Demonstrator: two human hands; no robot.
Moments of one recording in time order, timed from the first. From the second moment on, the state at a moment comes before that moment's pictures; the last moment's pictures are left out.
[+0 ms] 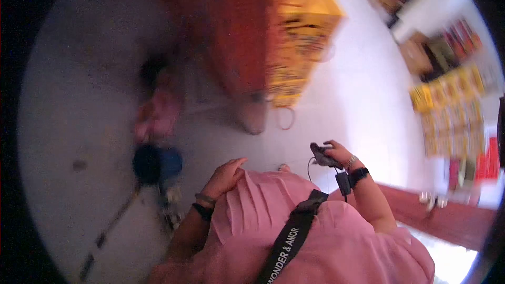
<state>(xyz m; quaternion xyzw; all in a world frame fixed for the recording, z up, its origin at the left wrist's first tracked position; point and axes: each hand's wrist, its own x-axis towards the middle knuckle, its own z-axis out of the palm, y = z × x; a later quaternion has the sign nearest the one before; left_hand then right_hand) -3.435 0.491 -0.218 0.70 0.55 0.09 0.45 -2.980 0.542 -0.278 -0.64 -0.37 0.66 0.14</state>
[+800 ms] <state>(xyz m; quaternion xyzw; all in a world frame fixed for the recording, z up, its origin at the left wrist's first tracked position) -2.933 0.796 -0.227 0.86 0.18 -0.10 0.47 -2.532 0.404 -0.228 -1.00 -0.02 0.08 0.03</state>
